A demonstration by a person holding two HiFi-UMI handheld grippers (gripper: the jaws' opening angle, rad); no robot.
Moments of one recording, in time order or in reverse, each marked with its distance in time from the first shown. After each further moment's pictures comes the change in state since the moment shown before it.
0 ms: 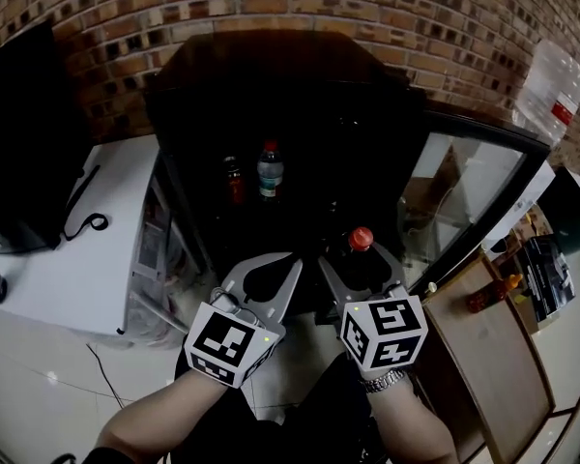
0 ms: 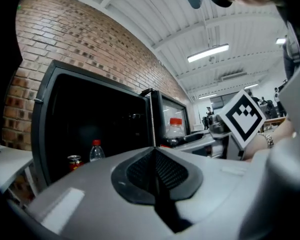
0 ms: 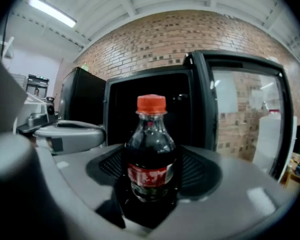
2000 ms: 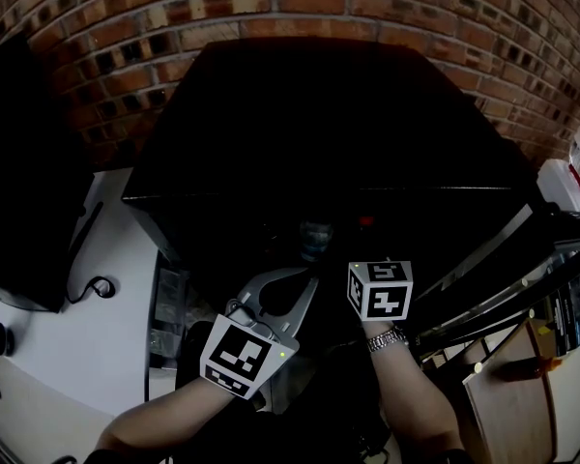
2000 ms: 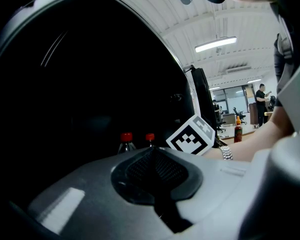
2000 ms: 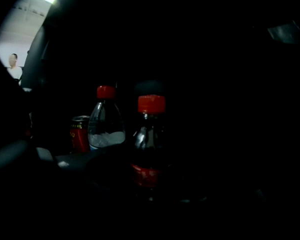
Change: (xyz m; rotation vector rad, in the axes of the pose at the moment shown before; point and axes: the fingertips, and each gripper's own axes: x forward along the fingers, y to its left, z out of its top) left arm 0.080 0.158 -0.037 0.016 0.093 -0.010; right arm 0.271 -0.060 -0.031 -0.019 0.169 -0.056
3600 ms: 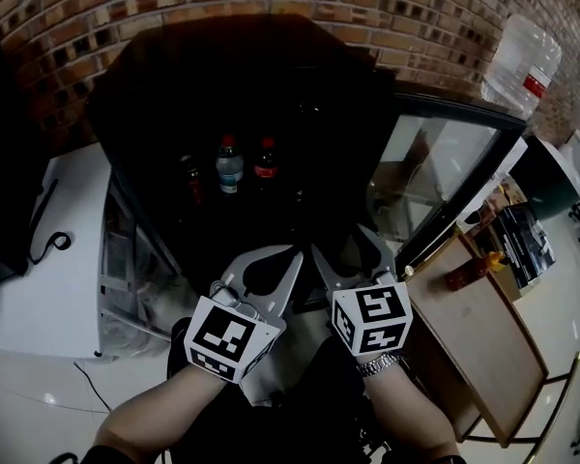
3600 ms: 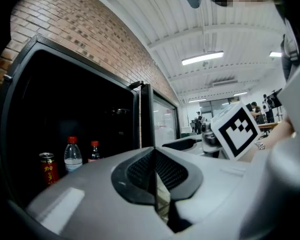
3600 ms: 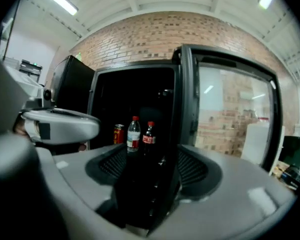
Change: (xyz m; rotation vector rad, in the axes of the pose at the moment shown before) left arm -0.039 -0.173 0.036 -0.051 -0.101 -0.142; right arm -0.259 0.004 -0.024 -0.035 -0.142 -0.077
